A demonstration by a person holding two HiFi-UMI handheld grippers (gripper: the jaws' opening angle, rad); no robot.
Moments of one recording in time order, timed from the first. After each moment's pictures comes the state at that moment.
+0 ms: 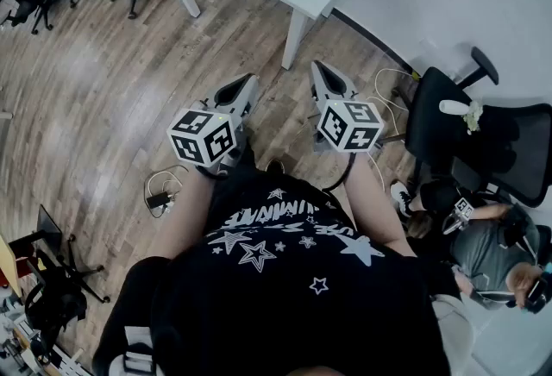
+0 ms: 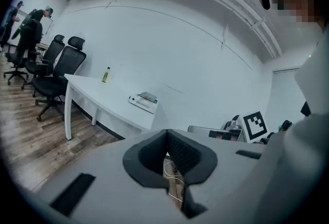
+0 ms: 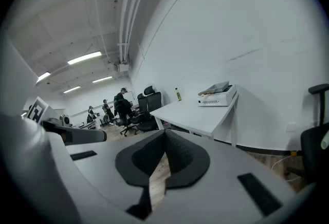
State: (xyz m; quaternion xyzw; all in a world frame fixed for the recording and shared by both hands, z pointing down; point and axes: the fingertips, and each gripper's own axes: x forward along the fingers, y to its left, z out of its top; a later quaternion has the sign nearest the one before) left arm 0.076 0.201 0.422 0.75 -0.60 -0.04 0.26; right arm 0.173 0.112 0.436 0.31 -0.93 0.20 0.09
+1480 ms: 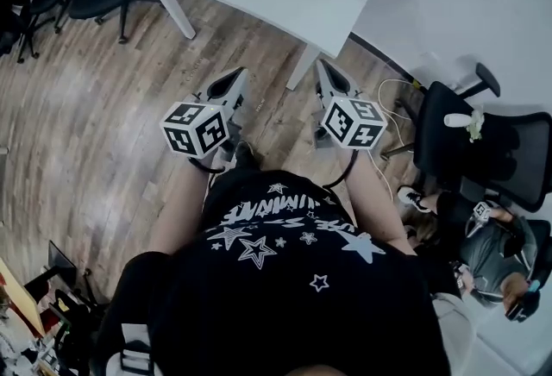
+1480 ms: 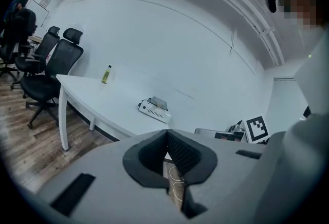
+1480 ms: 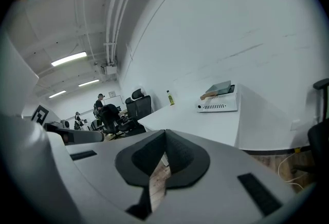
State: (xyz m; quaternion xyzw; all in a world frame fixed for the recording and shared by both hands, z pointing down) left arm -0.085 0.080 0.426 0.77 -0.58 -0.04 0.27; right arm 0.049 -0.004 0.438 0.37 -0.90 0.22 0.07
